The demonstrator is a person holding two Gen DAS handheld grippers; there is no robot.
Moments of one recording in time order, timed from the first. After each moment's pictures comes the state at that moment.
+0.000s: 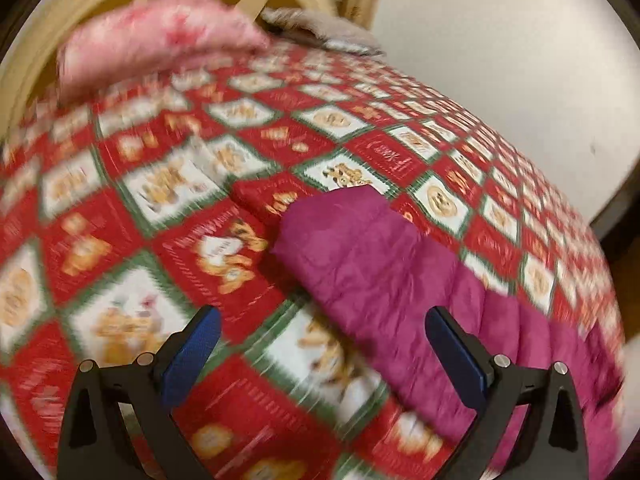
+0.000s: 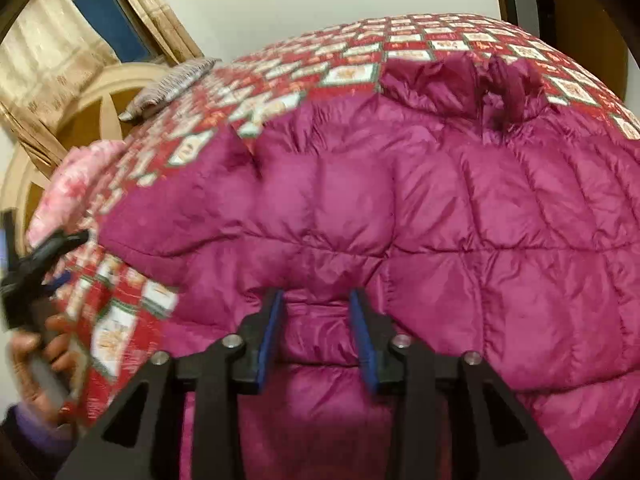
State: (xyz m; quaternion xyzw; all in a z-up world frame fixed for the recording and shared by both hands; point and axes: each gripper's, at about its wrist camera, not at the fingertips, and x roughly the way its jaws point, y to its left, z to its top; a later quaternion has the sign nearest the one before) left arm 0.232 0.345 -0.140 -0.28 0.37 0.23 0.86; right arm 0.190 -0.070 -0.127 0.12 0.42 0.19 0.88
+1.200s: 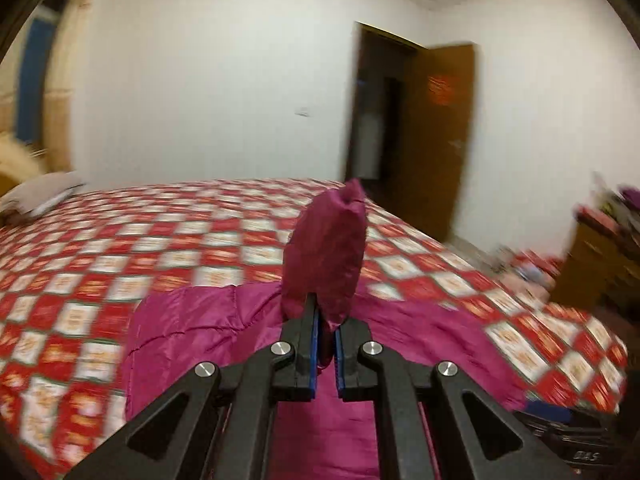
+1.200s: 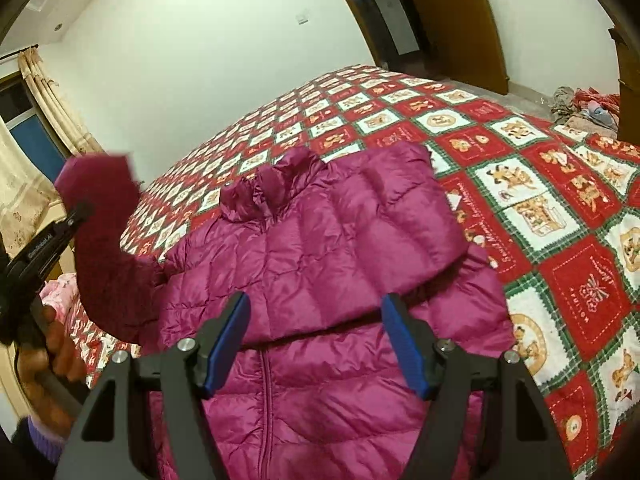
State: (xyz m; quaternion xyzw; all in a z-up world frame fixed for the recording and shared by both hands) left arm 0.207 -0.025 -0.016 0.00 0.22 -0.22 0.95; right arm 0.102 -0.233 -0.092 0.23 0.35 0.00 0.91
